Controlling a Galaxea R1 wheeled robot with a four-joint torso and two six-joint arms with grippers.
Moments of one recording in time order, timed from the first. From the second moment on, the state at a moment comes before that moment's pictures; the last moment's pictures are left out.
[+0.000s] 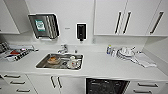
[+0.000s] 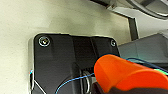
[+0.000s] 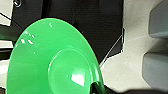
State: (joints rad) left arm 1.42 2.45 -1.92 0.26 -0.17 -0.21; right arm -1.55 2.91 -2.65 0.05 0.06 -0.15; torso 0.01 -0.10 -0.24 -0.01
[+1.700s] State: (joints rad) left arm 0.54 2.29 -1.41 0.24 0.42 -0.34; right arm -1.51 2.91 -2.65 0.05 0.09 -0.15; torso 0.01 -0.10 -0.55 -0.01
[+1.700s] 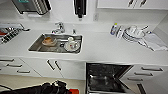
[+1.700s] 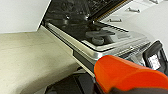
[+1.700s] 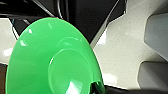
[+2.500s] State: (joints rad) left arm 0.34 2.69 -1.52 0.30 0.60 -0.52; right arm -1.51 2.91 -2.65 0.06 0.10 -0.15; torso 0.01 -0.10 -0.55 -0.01
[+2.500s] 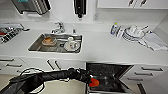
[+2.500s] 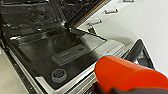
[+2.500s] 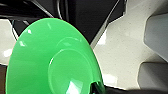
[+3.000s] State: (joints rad) left arm 0.34 2.91 -1.69 0.31 0.51 -0.53; right arm -1.50 2.91 -2.65 0.06 0.10 -0.14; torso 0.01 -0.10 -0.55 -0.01
